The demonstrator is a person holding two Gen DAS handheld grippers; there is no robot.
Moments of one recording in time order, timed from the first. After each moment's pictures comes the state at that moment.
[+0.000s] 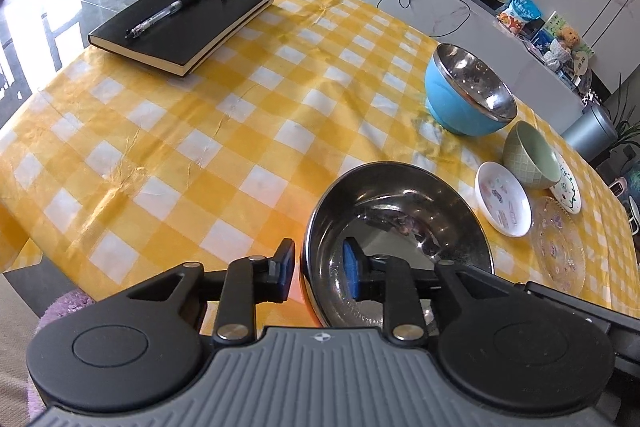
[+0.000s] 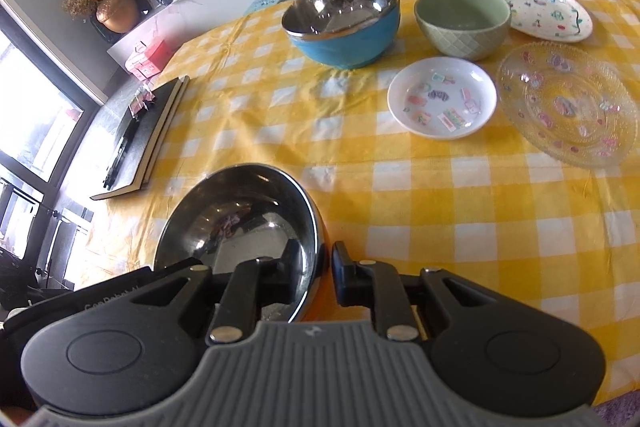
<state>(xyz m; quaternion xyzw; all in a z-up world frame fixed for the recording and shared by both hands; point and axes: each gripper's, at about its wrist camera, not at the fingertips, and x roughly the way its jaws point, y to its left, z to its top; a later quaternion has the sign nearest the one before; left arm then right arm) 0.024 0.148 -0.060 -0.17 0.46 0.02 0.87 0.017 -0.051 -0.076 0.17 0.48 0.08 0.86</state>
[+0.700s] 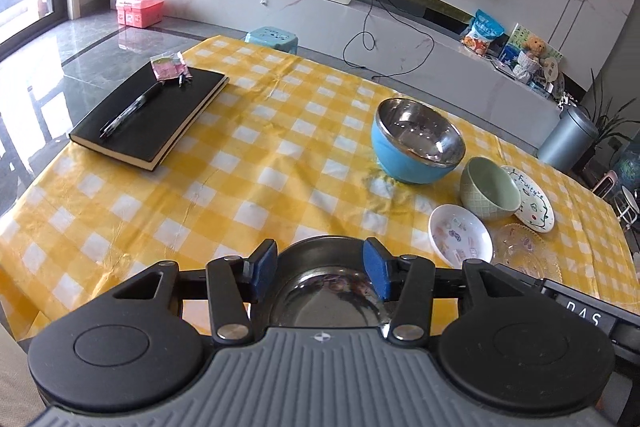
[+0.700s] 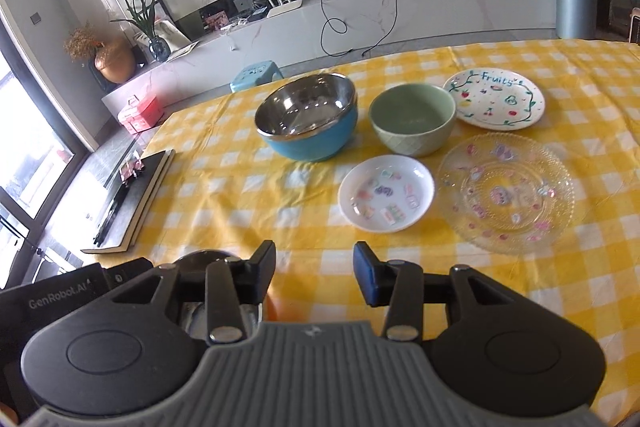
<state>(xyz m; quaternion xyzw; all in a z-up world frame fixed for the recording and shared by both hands) 0.033 0.115 -0.008 -0.11 0.40 -0.02 0.91 0.013 -0.099 -0.038 0.16 0.39 0.04 0.90</state>
